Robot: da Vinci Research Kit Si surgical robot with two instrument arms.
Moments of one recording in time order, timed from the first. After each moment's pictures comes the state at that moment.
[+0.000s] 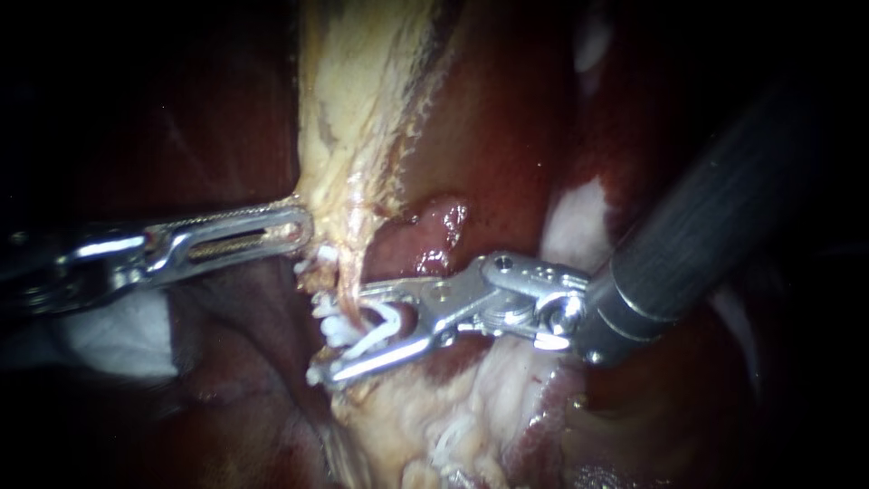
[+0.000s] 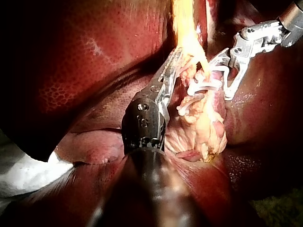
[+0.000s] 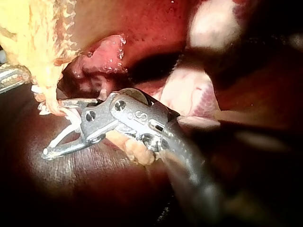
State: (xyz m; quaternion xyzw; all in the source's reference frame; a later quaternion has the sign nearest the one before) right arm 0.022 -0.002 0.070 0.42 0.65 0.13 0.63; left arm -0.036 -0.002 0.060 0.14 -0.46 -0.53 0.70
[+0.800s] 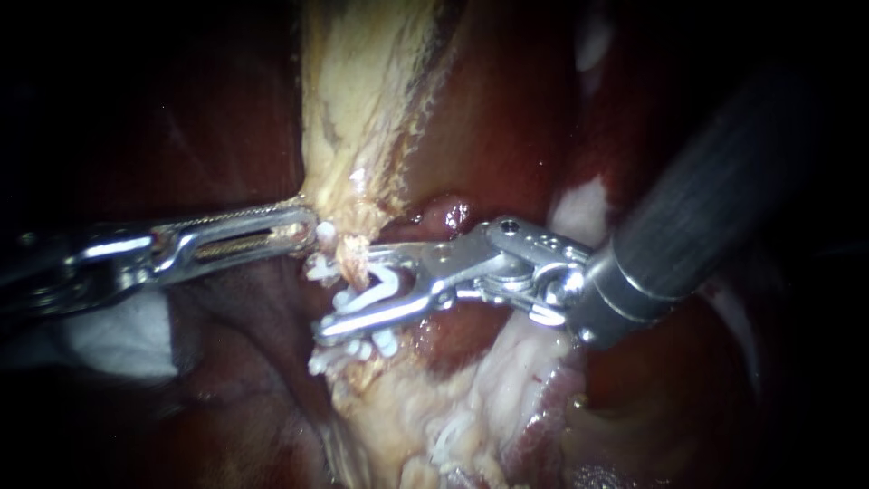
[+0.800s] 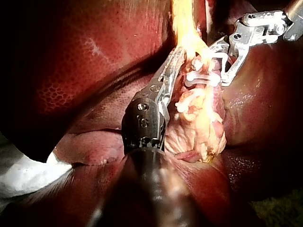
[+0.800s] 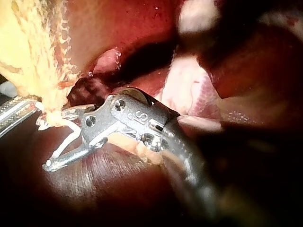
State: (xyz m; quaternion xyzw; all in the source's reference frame) right arm 0.023 0.002 0.068 0.42 0.65 0.17 0.62; left arm -0.036 -0.002 0.060 0.14 -0.45 -0.53 0.71
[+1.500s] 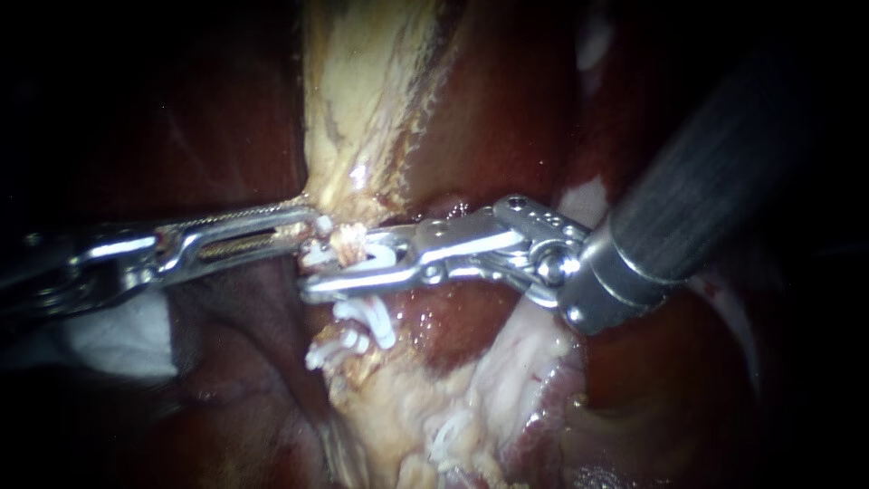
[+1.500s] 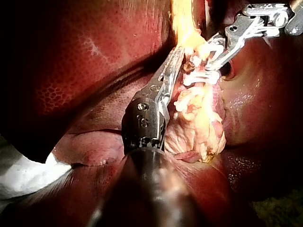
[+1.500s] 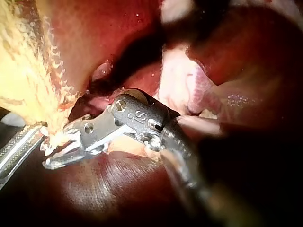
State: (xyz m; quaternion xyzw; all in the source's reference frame) right arm 0.021 0.004 0.068 0.42 0.61 0.23 0.62; left arm -0.036 -0.002 0.060 0.14 -0.45 -0.53 0.71
